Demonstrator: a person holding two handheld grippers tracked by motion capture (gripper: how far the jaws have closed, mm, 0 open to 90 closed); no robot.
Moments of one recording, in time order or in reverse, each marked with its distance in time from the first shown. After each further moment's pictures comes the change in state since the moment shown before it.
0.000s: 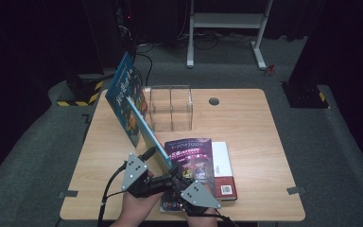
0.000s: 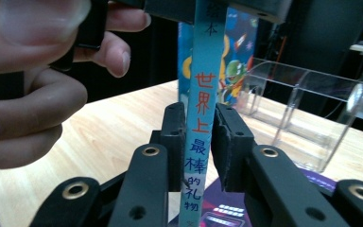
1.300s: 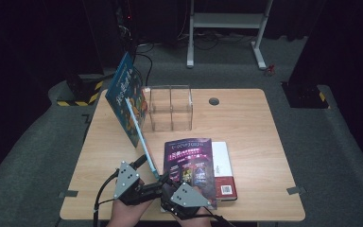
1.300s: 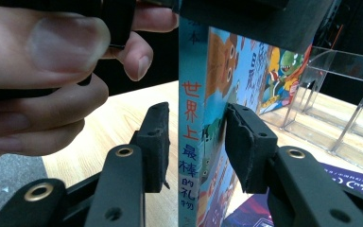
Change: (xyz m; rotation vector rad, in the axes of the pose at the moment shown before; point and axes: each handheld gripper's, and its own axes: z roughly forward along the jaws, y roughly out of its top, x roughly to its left) left arm 0.012 -0.018 -0.020 0.045 0.023 0.044; right arm 0.015 -0.007 0.015 0.029 0.160 0.004
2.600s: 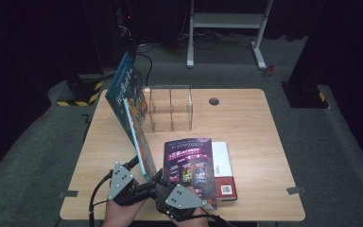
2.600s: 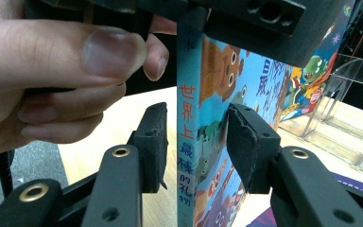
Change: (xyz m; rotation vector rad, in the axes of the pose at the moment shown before) left arm 0.010 -0.003 -0.010 0.010 0.042 0.027; right arm 0.008 0.004 0.006 0.004 0.065 -0.030
